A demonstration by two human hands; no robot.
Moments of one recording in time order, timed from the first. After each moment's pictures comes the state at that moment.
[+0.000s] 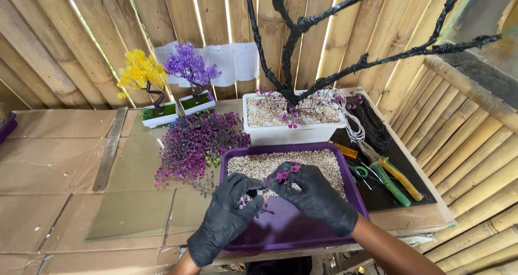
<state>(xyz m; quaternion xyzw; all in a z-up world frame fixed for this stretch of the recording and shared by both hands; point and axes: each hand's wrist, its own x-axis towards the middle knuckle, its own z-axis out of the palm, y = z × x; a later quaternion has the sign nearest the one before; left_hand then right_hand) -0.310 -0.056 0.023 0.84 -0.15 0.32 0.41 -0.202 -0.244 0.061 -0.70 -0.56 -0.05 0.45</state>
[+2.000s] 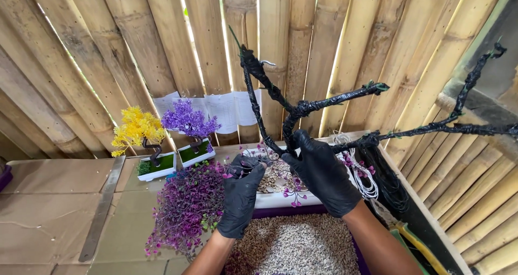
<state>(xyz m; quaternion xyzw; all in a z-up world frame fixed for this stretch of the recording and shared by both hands) -0.101 -0.031 0.050 0.56 0.09 0.34 0.75 -0.037 -0.188 0.137 -0.80 -0.36 -0.11 0.47</state>
